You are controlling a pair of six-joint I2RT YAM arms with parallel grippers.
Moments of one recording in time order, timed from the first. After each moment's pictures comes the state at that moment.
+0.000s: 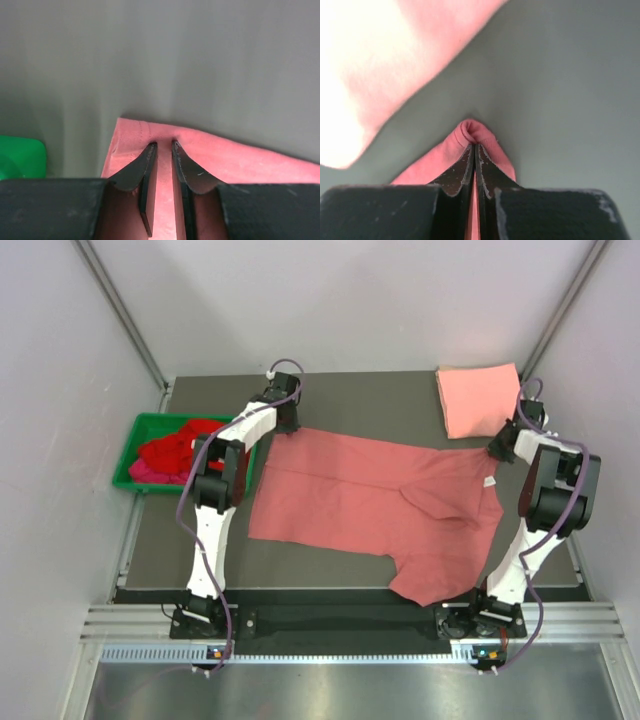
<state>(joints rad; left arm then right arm) -0.30 2.36 1.94 -0.50 -0.17 -0.35 -0.28 1.95 1.25 -0.21 0.02 0.44</state>
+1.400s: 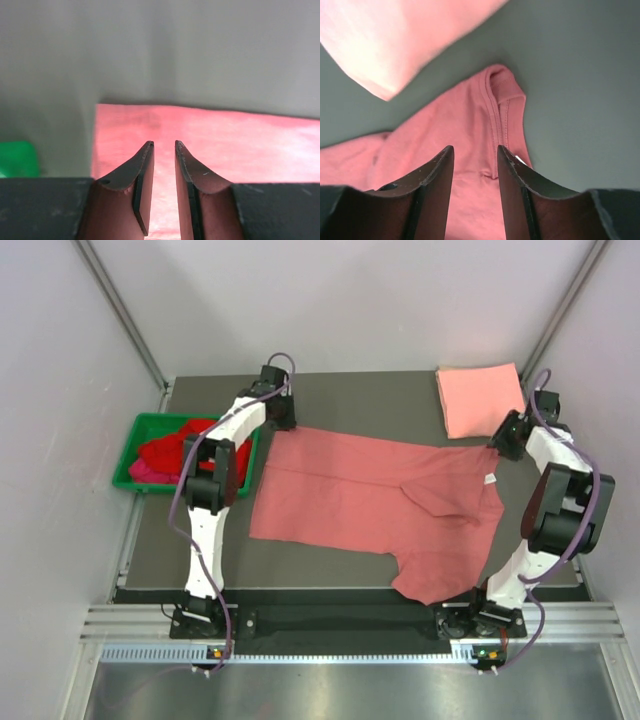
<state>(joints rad) -0.25 2.31 1.94 -0.55 0.06 -0.29 -0.30 1.76 1.28 -0.41 -0.09 0.35</state>
